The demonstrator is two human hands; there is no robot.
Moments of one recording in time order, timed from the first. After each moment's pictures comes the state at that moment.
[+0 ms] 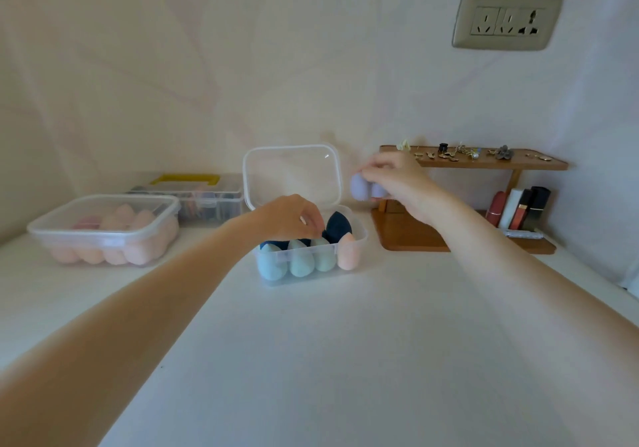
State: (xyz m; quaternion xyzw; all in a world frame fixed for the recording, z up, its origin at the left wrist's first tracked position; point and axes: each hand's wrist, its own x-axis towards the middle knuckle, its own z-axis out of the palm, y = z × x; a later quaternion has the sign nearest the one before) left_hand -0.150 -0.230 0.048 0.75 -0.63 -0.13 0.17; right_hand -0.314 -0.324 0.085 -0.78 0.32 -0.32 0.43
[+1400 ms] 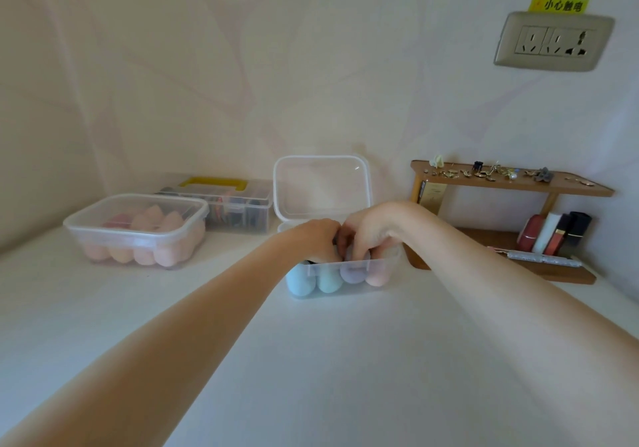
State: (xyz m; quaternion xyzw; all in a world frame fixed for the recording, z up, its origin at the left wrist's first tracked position) left_hand -0.149 -0.237 0.035 0.78 -0.61 -0.14 0.09; right_hand -0.240 -0.310 0.069 -0.89 0.33 0.19 0.25
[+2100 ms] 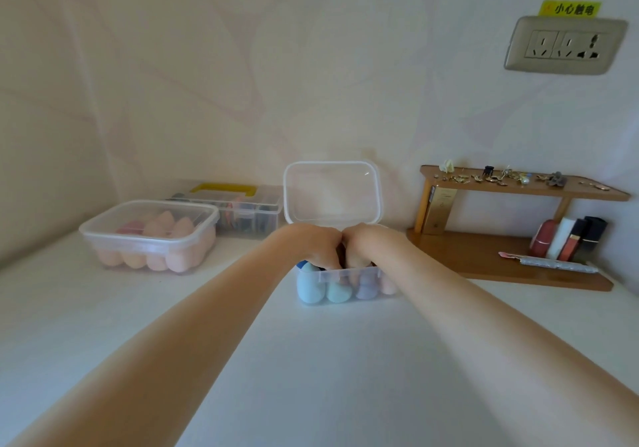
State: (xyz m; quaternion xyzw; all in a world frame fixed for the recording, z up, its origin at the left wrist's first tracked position) left_hand -0.140 -0.232 0.046 0.78 -0.60 -0.21 0.00; right_hand -0.220 -0.297 0.039 -0.90 0.42 0.06 0.11
